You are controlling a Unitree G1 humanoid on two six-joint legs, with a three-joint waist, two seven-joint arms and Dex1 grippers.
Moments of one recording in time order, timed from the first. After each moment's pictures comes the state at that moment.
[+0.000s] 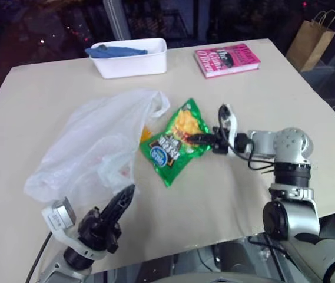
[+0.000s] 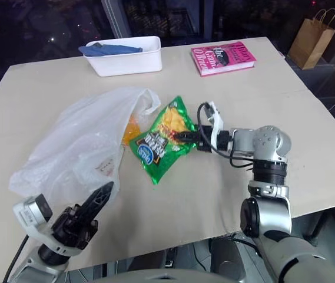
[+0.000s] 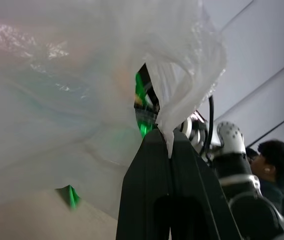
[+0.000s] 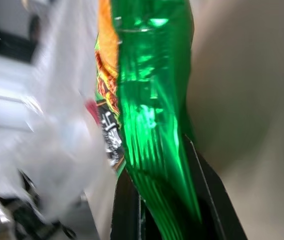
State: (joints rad) left arm 0.69 0.34 0.28 -0.68 -1.22 0.36 -0.74; right arm -0.84 -0.09 -0.39 0.21 0.76 1.55 0.43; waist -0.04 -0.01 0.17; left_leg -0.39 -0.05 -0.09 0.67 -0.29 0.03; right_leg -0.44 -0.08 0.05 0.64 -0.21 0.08
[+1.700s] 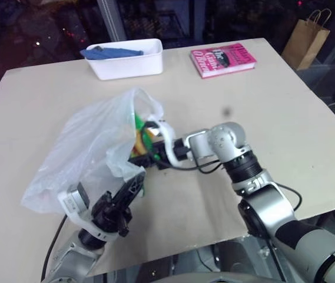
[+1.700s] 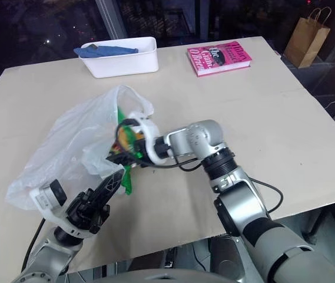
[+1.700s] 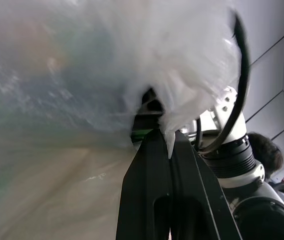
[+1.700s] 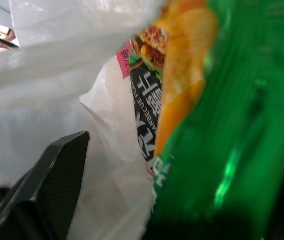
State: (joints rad) left arm 0.50 0.31 0.23 -0.62 -1.18 0.38 -0.74; right arm -0.99 0.08 0.14 0.39 0.75 1.29 0.46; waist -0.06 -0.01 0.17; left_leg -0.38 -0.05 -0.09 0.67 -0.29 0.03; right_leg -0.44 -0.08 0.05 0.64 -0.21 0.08
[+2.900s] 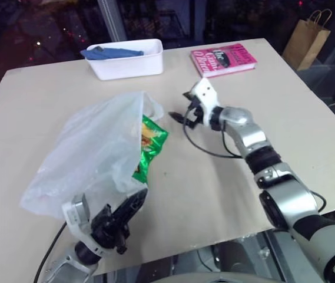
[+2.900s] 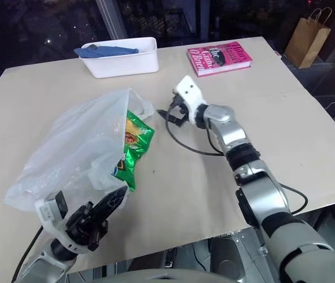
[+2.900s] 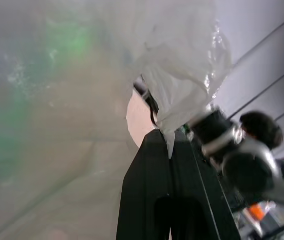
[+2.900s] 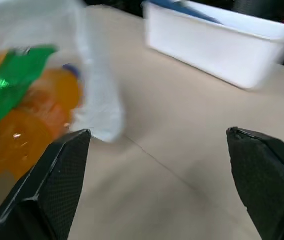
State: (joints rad) left arm 0.63 0.38 0.24 -0.60 -1.13 0.41 -0.83; right arm -1.07 -0.08 0.23 0.86 0.07 -0.03 0.66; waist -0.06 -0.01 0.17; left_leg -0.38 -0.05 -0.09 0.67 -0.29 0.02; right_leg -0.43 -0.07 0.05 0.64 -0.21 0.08
